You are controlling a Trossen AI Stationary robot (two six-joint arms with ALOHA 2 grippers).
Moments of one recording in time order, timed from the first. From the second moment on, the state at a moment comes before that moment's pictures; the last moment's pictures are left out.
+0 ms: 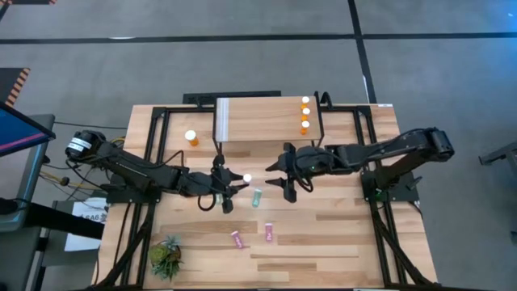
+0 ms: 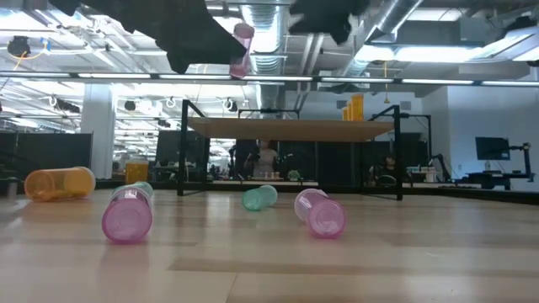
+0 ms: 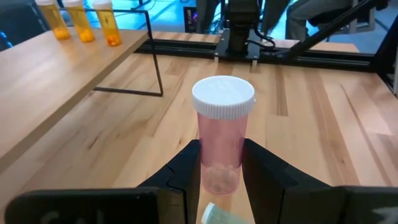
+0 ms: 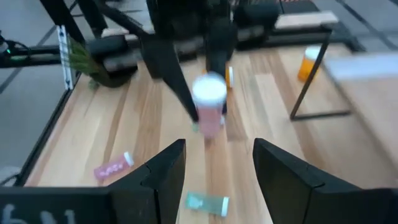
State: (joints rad) left arm -0.27 1.31 0.69 0.24 -0.47 -0.18; right arm 0.10 1.41 1.11 -0.17 0.09 0.14
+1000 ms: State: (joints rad) left arm -0.27 1.31 0.69 0.31 -0.47 -0.16; right arm 0.08 1.51 1.29 -0.25 -0.02 0.03
